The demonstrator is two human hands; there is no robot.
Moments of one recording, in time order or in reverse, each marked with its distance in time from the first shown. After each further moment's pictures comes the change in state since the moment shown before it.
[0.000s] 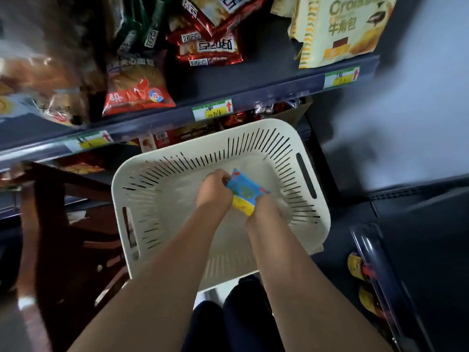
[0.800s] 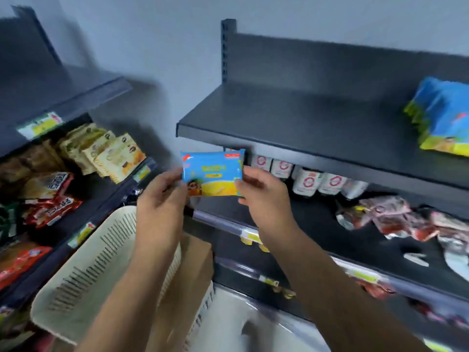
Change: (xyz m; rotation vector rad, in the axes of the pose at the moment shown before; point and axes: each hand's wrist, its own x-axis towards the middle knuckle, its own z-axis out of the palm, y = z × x) left_hand -0.433 0.138 -0.118 -0.631 -0.431 0.901; right_hand -0.377 0.074 -0.326 0.526 0.289 -1.074
